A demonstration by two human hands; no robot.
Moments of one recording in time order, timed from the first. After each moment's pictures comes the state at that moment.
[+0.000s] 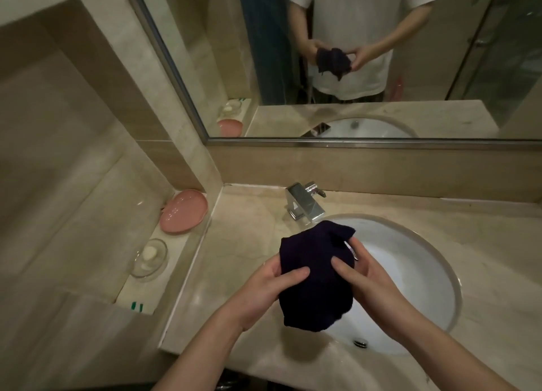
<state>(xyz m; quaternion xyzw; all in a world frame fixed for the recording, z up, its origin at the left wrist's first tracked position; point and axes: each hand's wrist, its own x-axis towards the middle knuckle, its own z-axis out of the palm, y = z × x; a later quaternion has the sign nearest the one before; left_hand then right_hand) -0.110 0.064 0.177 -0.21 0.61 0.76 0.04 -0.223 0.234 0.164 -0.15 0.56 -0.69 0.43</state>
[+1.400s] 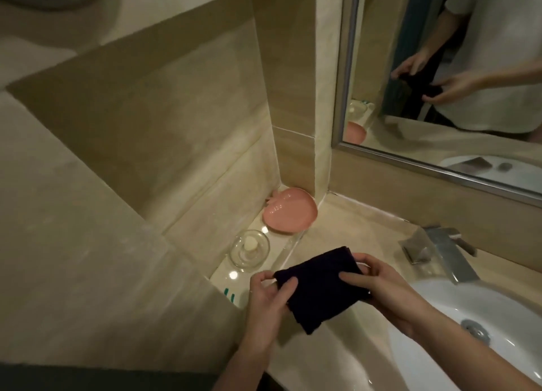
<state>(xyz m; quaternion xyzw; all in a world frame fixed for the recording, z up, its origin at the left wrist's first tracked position) 0.011 -0.079 0.132 -0.48 0.39 0.73 -0.29 -0.187 0.004 0.144 -0.17 0.61 -0.53 0.57</state>
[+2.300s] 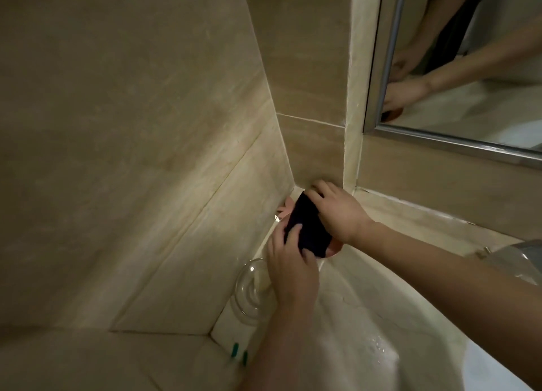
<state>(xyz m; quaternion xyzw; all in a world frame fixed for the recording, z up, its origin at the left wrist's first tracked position) -0.088 -0.242 0.031 -0.53 0.78 0.23 -0.25 -0.253 -0.265 0.032 -0.67 0.73 -0.10 0.05</state>
